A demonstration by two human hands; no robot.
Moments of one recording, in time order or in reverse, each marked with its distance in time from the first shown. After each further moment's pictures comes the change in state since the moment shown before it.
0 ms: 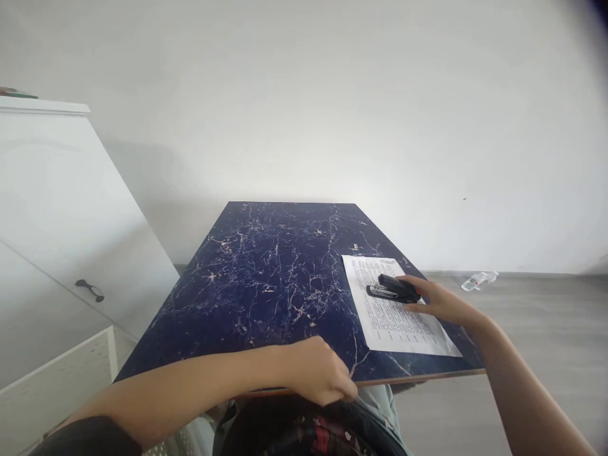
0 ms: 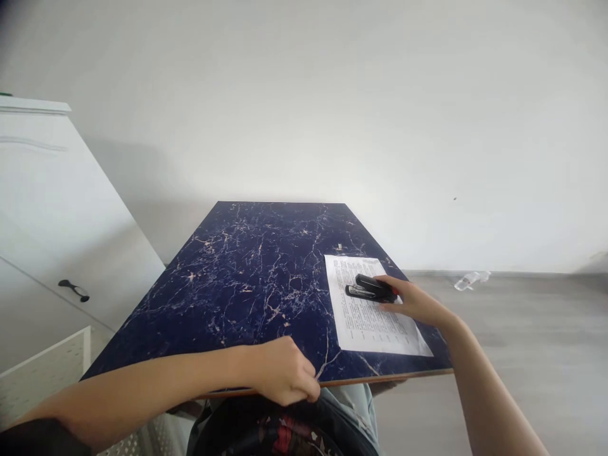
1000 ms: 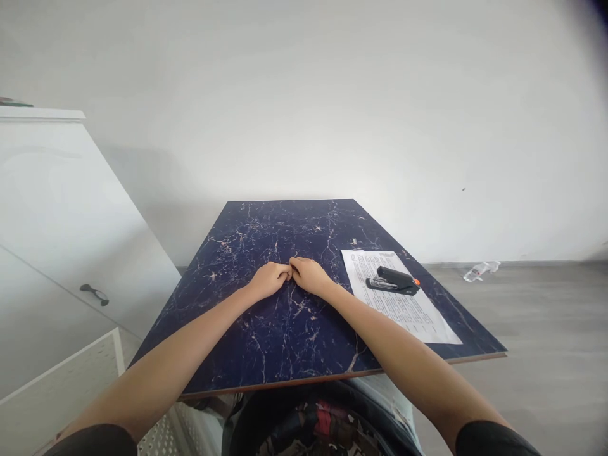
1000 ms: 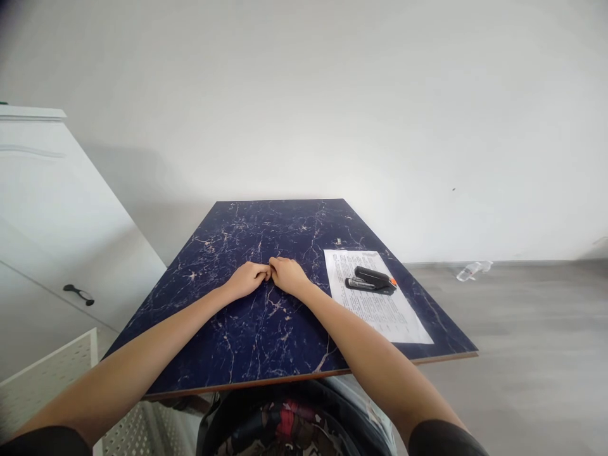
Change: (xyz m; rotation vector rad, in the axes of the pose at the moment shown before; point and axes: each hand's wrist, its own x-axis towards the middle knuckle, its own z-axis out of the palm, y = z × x) left_hand -0.063 -0.138 -0.063 -0.016 0.368 -0.740; right_hand 0.159 -0.202 0.167 -0.382 0.124 -0.299
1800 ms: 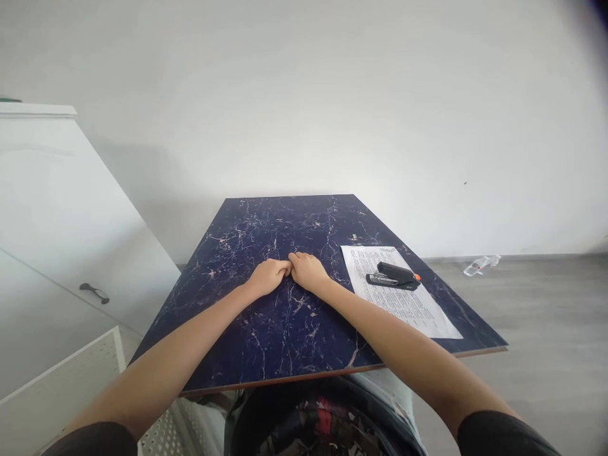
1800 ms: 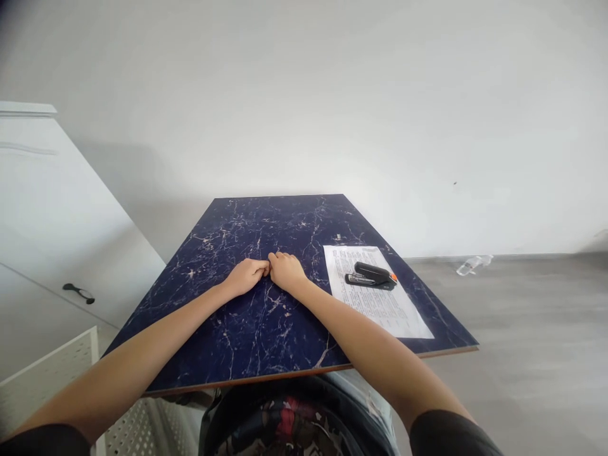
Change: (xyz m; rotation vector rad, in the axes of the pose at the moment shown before) left_hand 0.000 0.002 -0.002 -0.013 0.004 -0.013; right_hand 0.004 -0.008 0.004 -0.089 0.005 0.089
